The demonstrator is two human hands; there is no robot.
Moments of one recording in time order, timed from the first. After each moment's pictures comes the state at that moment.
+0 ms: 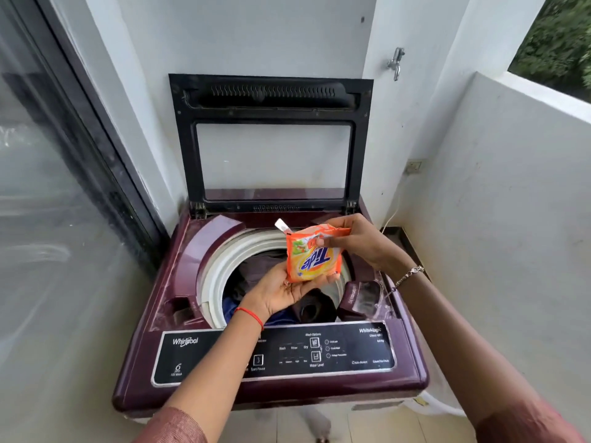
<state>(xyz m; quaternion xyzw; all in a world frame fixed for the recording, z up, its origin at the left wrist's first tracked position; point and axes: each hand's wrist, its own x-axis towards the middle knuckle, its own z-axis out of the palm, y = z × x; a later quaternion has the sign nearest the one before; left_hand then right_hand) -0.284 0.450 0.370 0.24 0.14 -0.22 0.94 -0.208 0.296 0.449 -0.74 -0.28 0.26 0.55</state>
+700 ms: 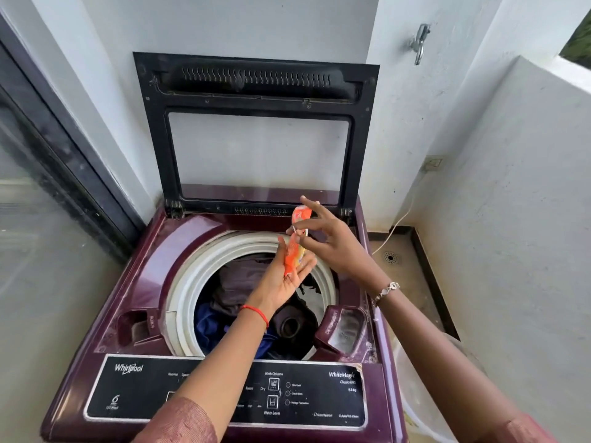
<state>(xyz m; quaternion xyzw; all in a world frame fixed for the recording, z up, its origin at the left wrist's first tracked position) -0.182 0.417 0.330 0.31 0.19 -0.01 0.93 -0.137 0.301 0.425 -0.79 -0.37 0.13 0.47</state>
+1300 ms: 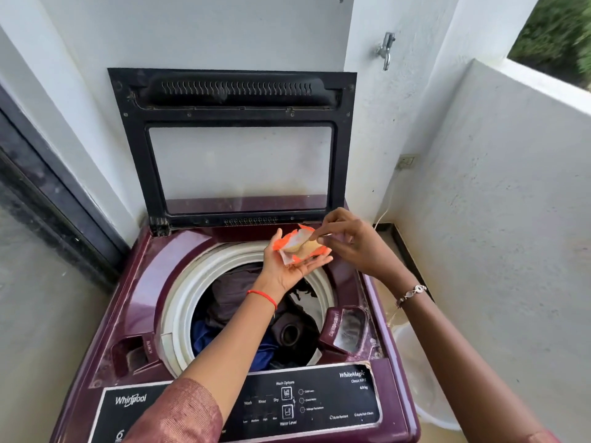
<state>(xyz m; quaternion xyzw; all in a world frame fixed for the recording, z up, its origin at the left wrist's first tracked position) -0.161 0.423 0.369 0.18 0.23 -0.11 0.95 -0.138 0.275 0.440 -0.83 -0.37 0.04 0.42</state>
